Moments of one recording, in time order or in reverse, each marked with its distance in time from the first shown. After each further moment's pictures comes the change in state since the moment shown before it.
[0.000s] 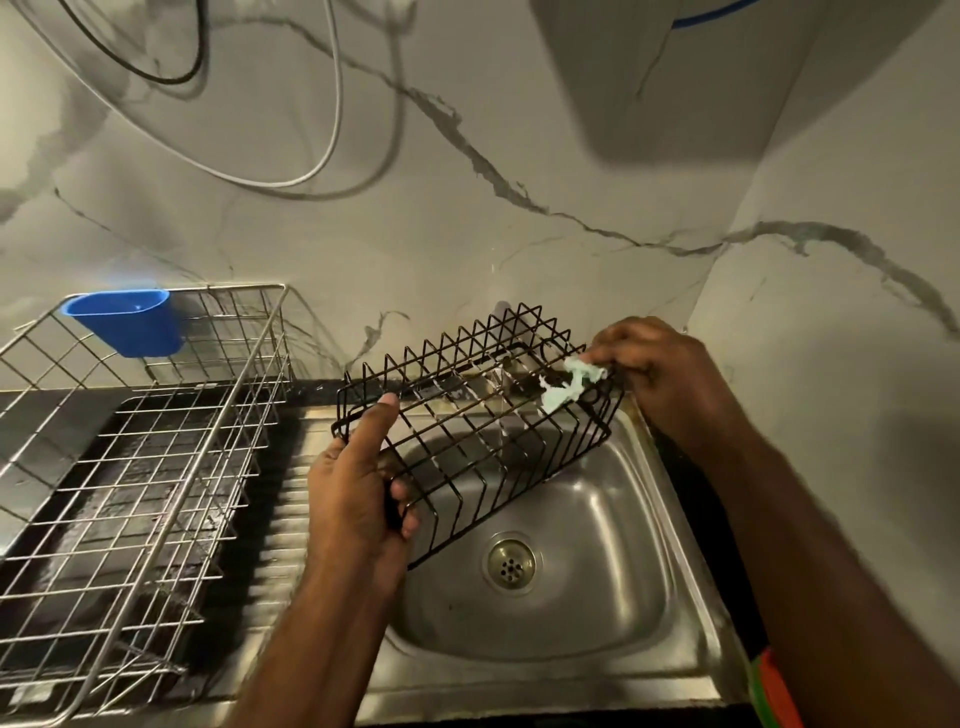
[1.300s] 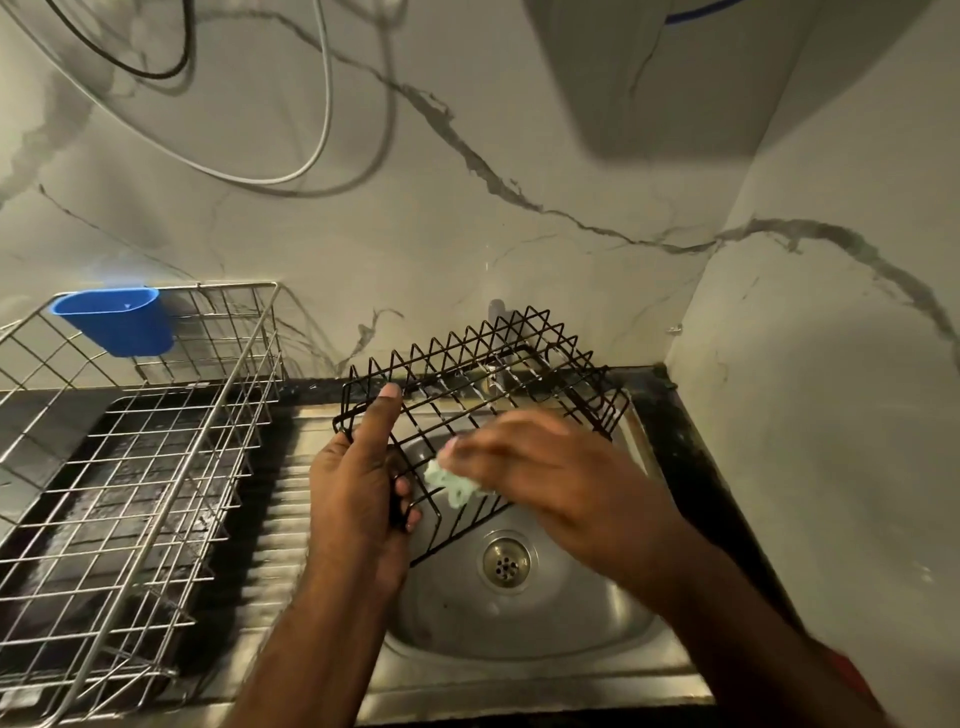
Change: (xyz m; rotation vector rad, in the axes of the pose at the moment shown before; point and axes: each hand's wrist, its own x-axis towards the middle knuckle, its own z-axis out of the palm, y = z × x) left_hand 0.001 -0.003 0.006 0.086 -0.006 0.012; right_hand -0.041 -0.102 0.026 -0.069 -0.139 -0.477
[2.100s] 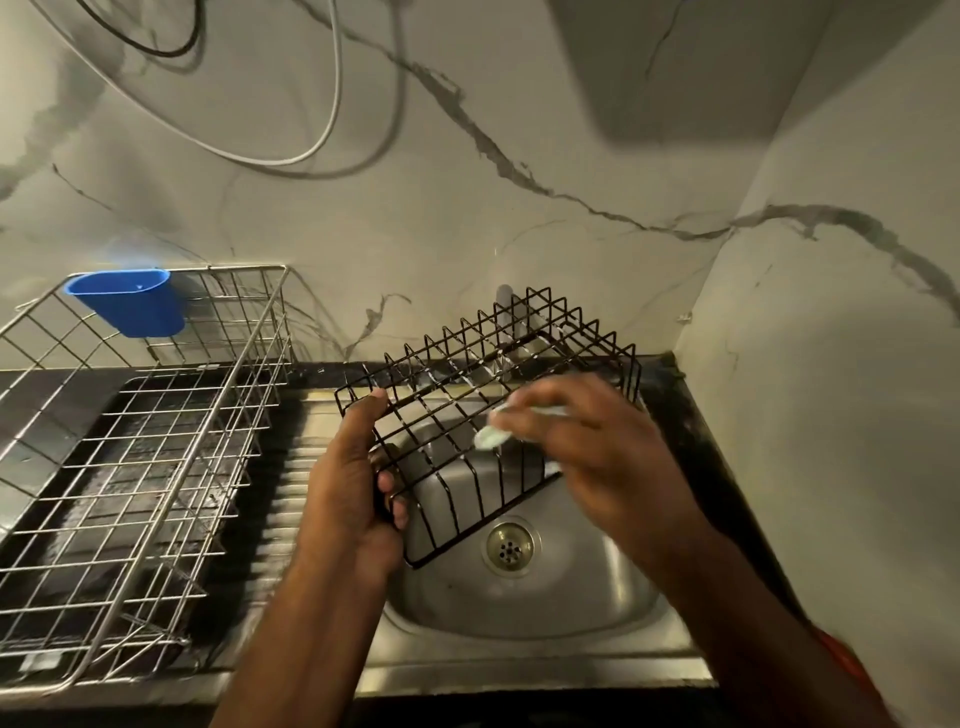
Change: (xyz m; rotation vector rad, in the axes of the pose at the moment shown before) left_hand 0.000 0.001 -0.015 -0.067 -0.022 -0.183; right_hand -0.013 0.005 -0.002 0.007 0.163 0.201
